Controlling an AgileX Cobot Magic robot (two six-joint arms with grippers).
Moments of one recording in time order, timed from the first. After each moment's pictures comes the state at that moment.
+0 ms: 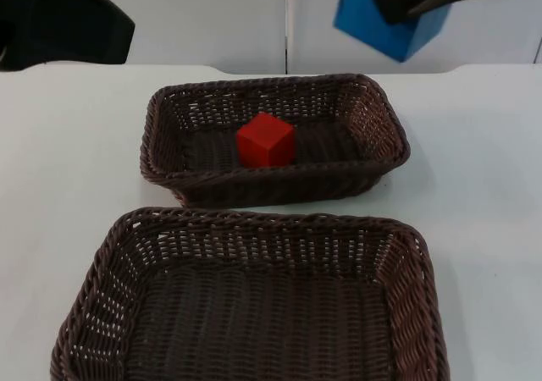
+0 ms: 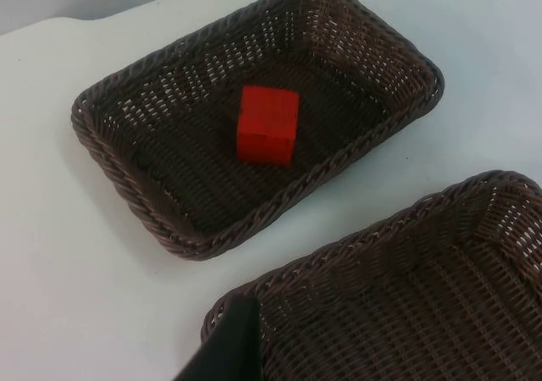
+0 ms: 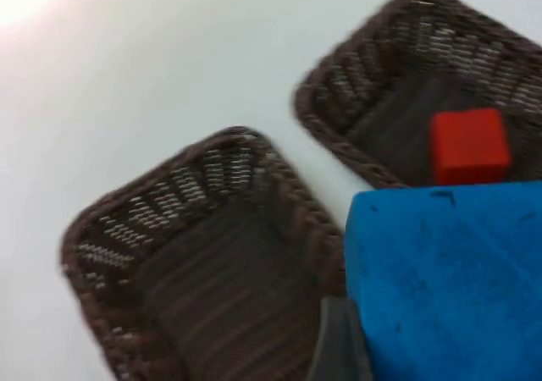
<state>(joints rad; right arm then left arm) 0.68 1.36 -1.17 0.31 0.68 -0.41 -0.44 0.93 -0.78 -0.23 0.61 0.20</state>
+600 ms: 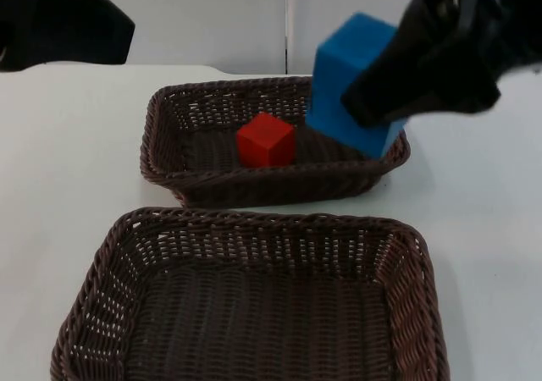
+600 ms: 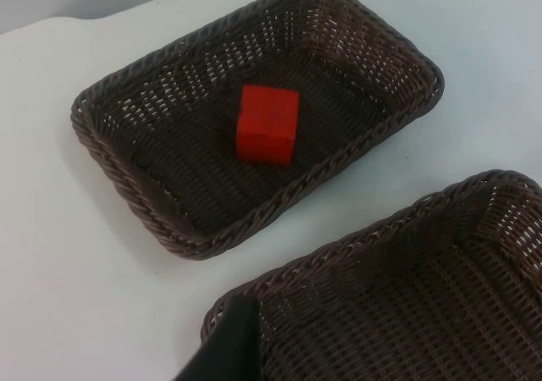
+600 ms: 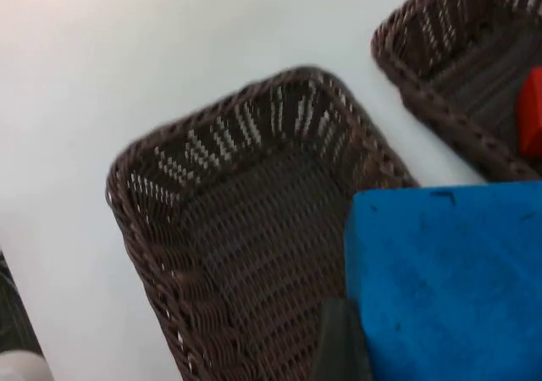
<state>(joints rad) 0.77 1.35 -1.02 0.31 0.60 -0.45 -0.44 0.93 -0.78 -0.23 0.61 0.20</state>
